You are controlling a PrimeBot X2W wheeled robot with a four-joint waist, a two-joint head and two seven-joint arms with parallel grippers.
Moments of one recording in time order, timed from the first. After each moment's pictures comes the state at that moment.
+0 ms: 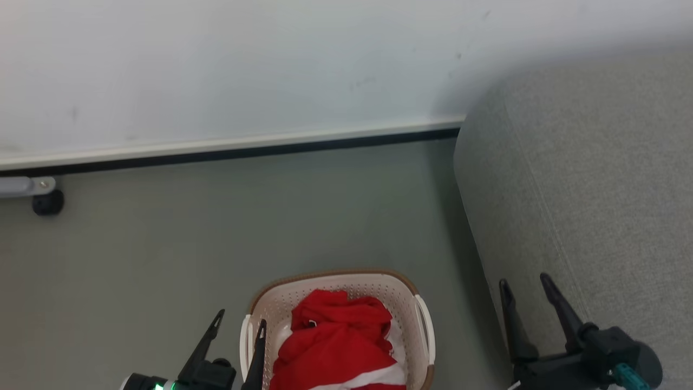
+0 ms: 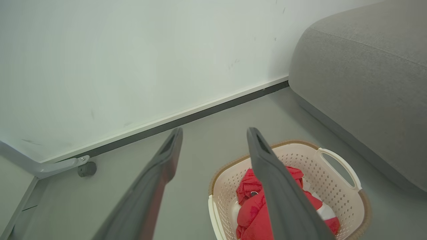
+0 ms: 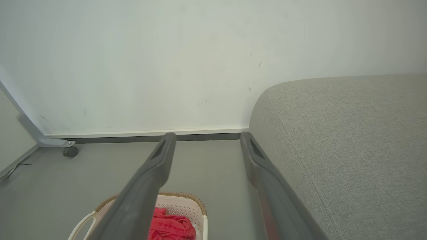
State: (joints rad) left arm -0.02 0.10 -0.24 0.30 0.00 0.06 -0.25; right arm -0.04 -0.18 0.31 0.13 0.29 -0.08 -0.25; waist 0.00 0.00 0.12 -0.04
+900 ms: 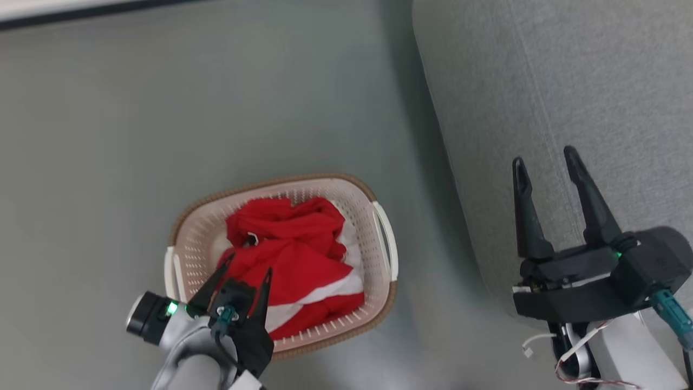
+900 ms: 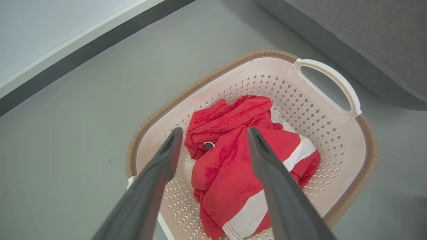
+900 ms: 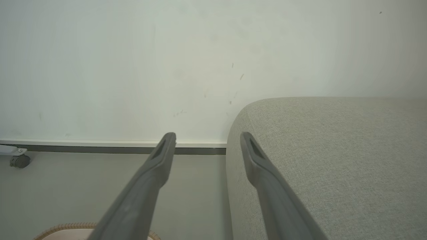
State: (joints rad) left arm -0.36 0.09 -0.31 0.63 0.07 0.01 -0.15; right arm -0.28 -0.20 0.28 -0.06 0.23 -0.08 -0.26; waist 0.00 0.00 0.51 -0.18
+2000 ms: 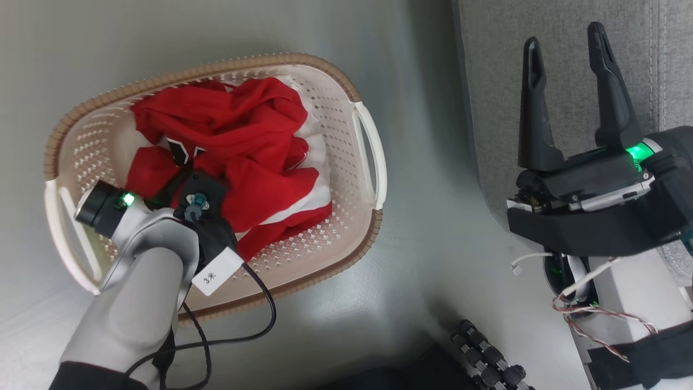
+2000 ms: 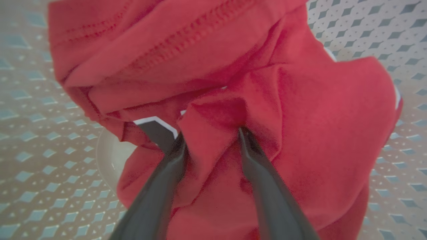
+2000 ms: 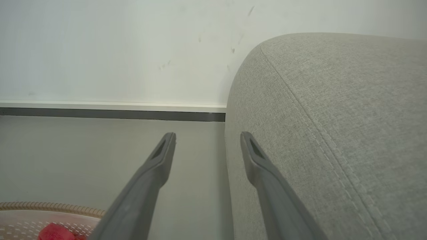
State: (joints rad) left arm -0.73 0.15 -0.33 0.83 0.13 -0.05 -0.04; right arm -0.53 -0.13 0.27 -0.11 0.19 -0.06 -0.26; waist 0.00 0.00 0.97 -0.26
